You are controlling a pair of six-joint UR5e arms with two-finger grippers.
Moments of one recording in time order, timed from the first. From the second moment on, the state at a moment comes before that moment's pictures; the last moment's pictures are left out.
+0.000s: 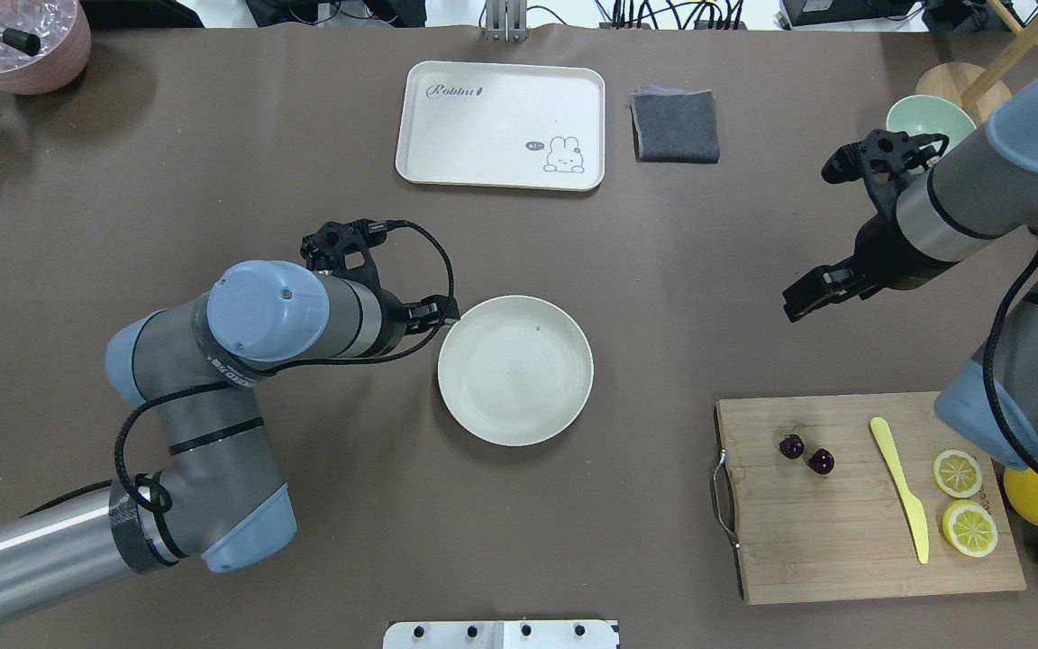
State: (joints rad) left arm -0.50 -2.09 -1.68 -2.01 -1.68 -1.50; right arm 0.84 -1.39 2.00 -1.51 2.16 0.60
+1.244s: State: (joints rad) left arm -0.60 -2.07 -1.65 -2.00 -1.69 -1.39; right arm 0.55 -1.56 1.97 -1.26 1.98 0.61
